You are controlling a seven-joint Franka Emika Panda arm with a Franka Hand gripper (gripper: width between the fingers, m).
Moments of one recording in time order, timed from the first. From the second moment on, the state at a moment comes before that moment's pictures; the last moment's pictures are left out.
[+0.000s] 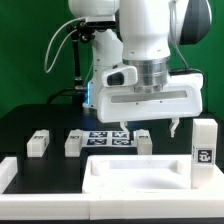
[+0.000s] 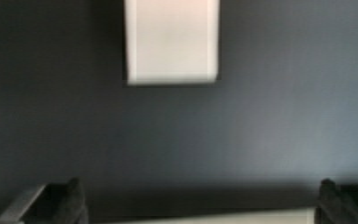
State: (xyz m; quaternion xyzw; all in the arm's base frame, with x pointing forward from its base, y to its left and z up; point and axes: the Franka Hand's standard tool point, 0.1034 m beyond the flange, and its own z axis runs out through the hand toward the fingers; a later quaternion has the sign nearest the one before) arm 0.469 0.060 0.048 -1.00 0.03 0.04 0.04
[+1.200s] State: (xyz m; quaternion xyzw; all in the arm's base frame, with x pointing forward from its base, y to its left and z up) arm 0.430 0.052 0.020 -0.89 0.05 0.46 0.06
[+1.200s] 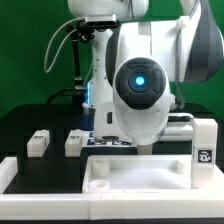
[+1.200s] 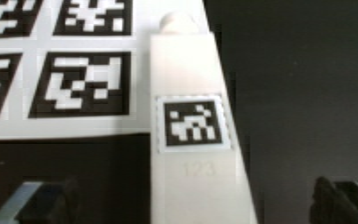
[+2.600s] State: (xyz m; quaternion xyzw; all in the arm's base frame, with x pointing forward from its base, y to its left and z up) arm 0.421 0.048 0.004 -0.88 0.06 0.47 0.05
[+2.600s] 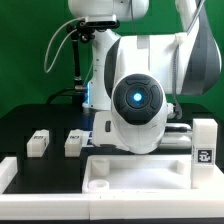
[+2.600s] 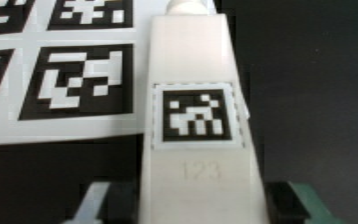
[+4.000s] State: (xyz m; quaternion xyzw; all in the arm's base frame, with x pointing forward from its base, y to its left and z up) arm 0.558 0.000 0.153 -0.98 0.11 0.13 0.10
